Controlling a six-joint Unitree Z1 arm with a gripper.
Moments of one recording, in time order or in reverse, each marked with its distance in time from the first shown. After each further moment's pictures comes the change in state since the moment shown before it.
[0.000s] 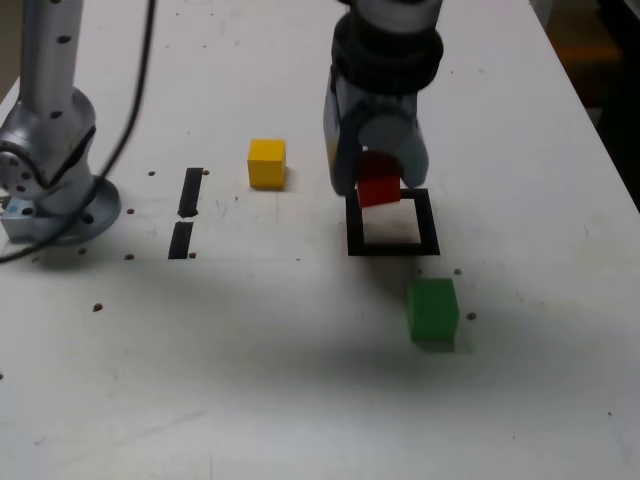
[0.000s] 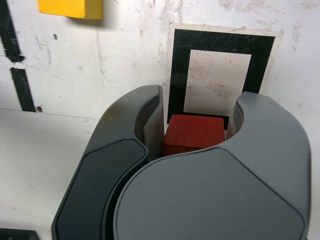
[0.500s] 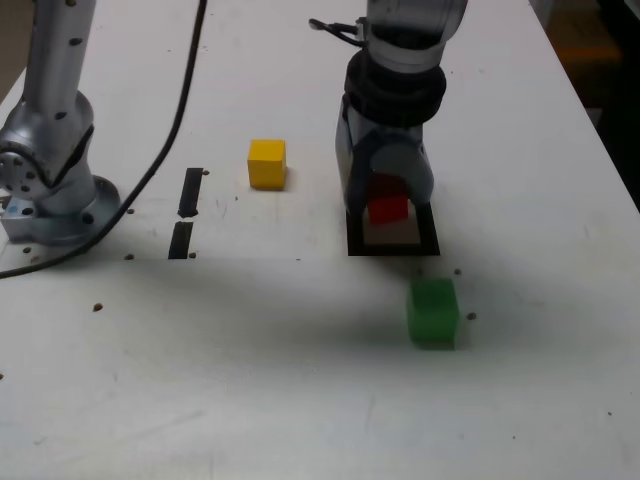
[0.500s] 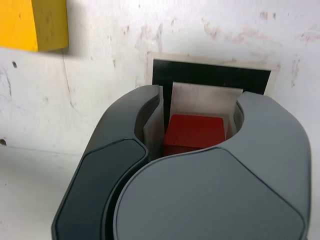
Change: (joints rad) arm 0.063 0.050 0.099 -0.156 0.024 0.050
